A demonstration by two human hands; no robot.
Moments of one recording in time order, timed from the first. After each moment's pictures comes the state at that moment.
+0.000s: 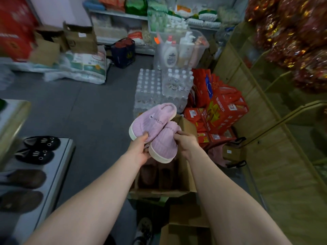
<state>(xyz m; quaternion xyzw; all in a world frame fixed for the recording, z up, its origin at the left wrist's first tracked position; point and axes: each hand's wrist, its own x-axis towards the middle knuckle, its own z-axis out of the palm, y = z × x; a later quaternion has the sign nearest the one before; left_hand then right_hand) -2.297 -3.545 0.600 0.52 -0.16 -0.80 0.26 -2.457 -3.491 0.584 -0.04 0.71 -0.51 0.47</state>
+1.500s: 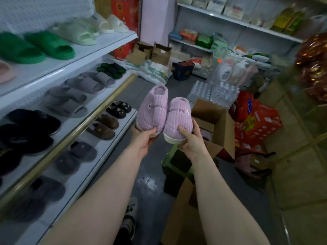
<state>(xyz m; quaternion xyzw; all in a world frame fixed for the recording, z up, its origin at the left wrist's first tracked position) -1.913 -3.206 0.643 0.42 -0.18 -0.69 0.56 -2.087 -3.167 0.668 -0.23 0.51 -0.59 0.58</state>
